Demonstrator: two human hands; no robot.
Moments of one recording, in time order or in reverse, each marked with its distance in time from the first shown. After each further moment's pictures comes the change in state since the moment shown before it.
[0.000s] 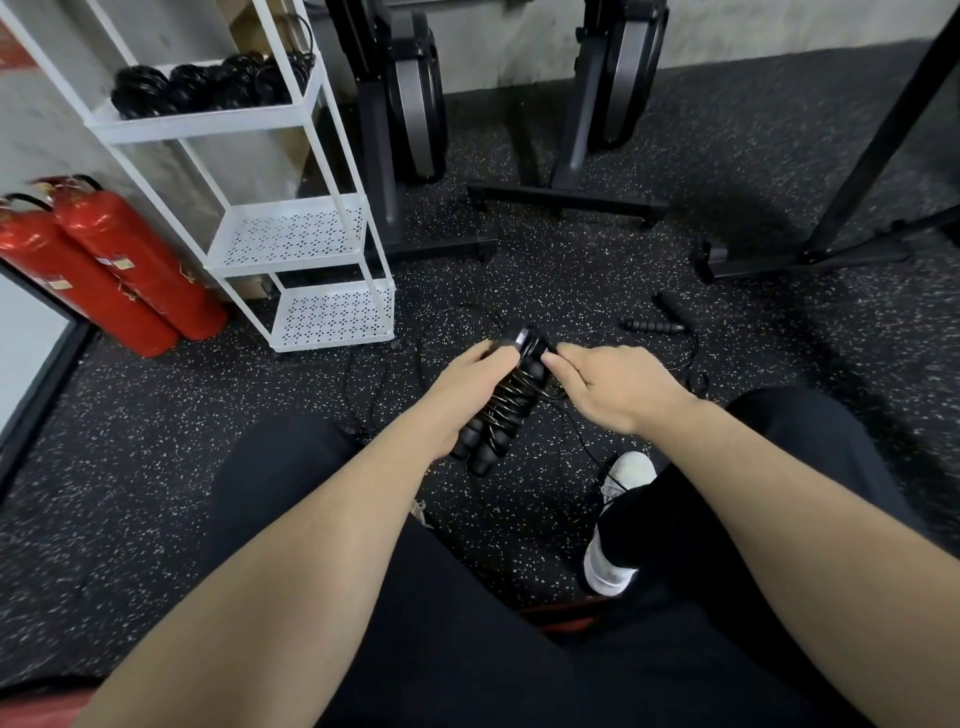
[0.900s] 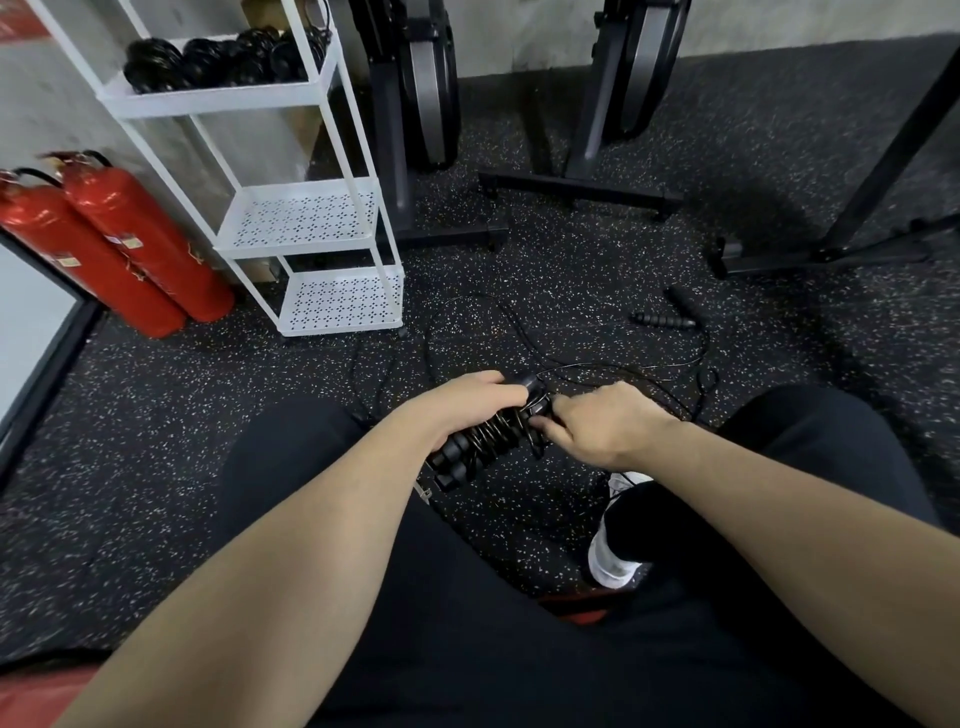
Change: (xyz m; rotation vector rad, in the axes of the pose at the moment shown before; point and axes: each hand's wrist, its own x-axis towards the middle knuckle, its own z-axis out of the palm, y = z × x) left_hand 0.006 -0.020 -0.020 0.384 -0.139 -0.229; right_hand -0.001 -0.015 0.045 -0.243 -0.262 -0.123
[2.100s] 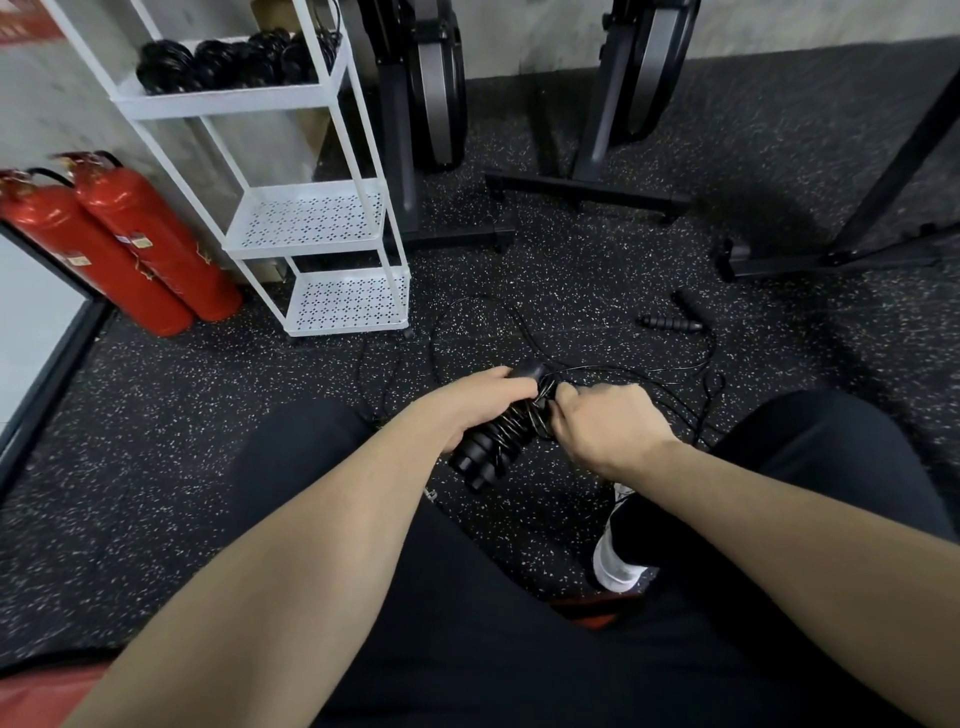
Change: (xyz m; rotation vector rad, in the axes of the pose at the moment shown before) left_hand 0.002 0.007 0.000 -0.157 -0.069 -0.018; right_hand -0.004 -0.020 -0.004 -0.030 0.227 0.142
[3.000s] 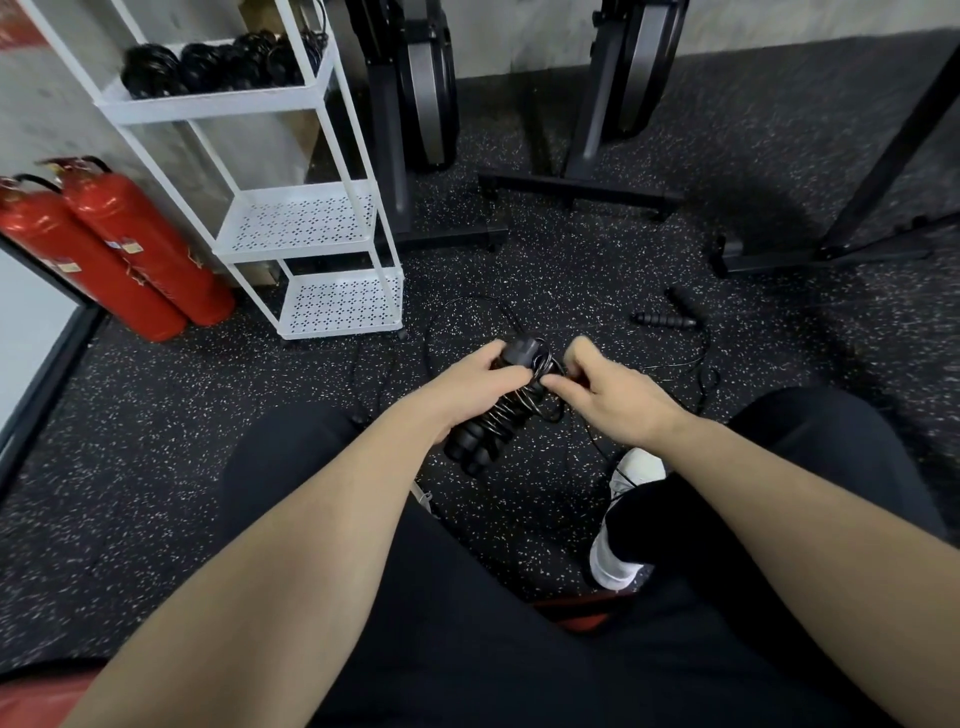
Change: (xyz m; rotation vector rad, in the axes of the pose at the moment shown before) left_hand 0.000 0.004 -0.002 0.043 0.091 0.244; right_hand 0.003 0.032 -0.014 0.662 -0.076 0.136
